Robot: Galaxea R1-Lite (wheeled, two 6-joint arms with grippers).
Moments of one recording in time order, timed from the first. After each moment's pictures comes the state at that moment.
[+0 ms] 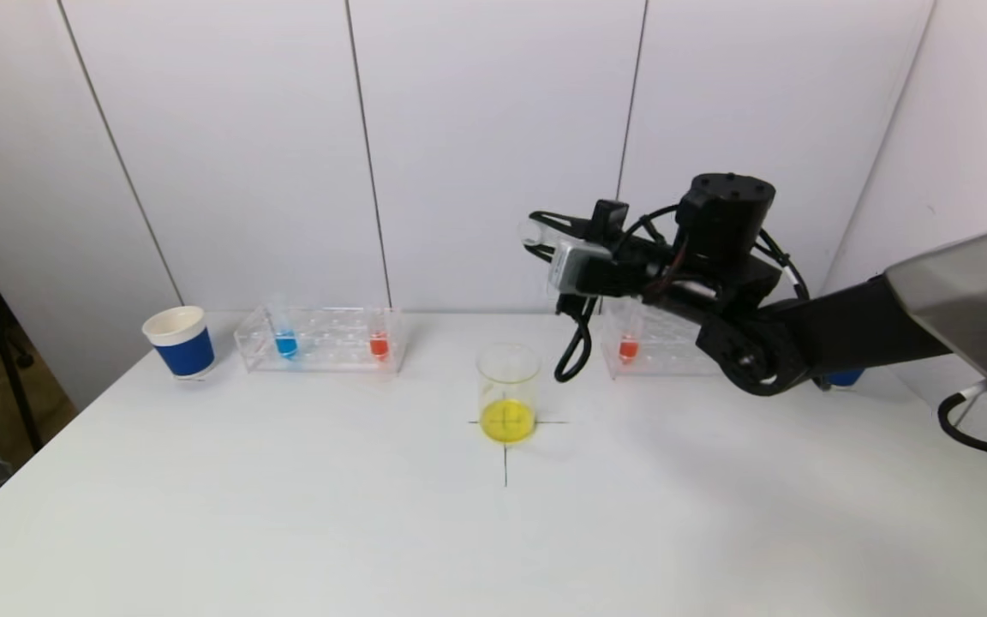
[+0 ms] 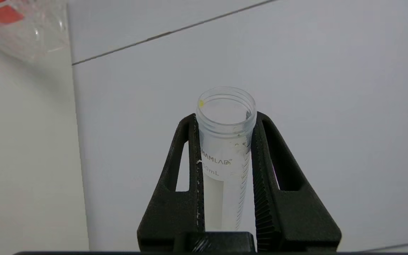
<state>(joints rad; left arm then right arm) -0.01 0.00 0.00 0.00 0.00 -0.02 0.44 2.15 -1.31 -0.94 0.44 -1.20</state>
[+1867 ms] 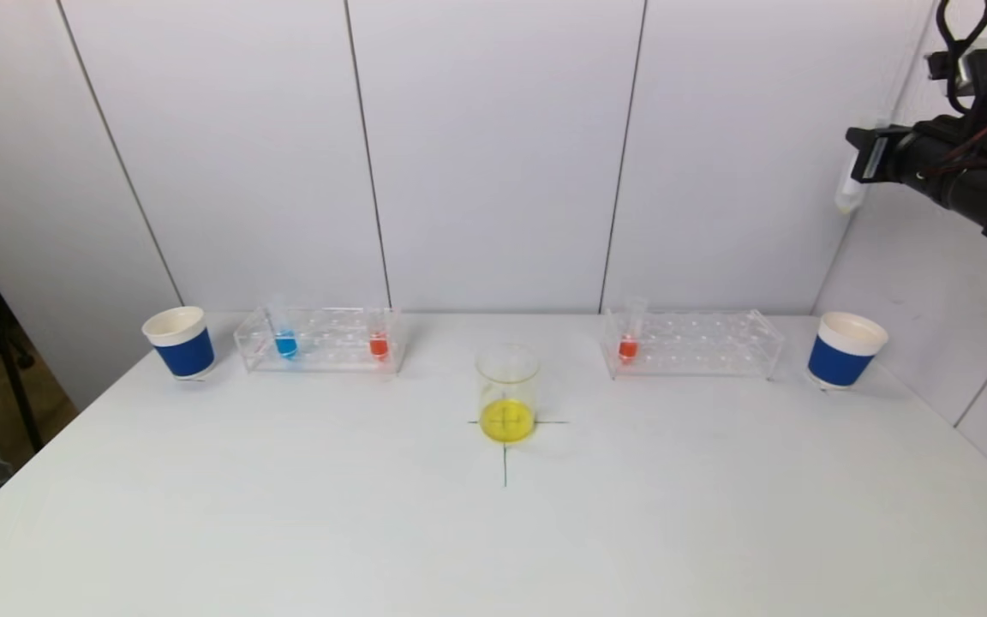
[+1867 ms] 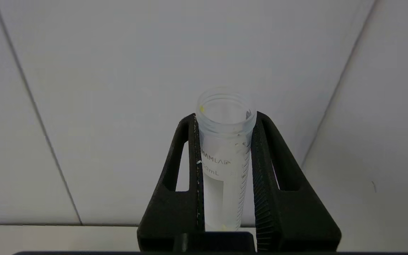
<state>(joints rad) -0.01 0.00 0.00 0.00 0.00 -0.02 -0.15 1.97 -1.45 -0.60 0.08 -0.06</state>
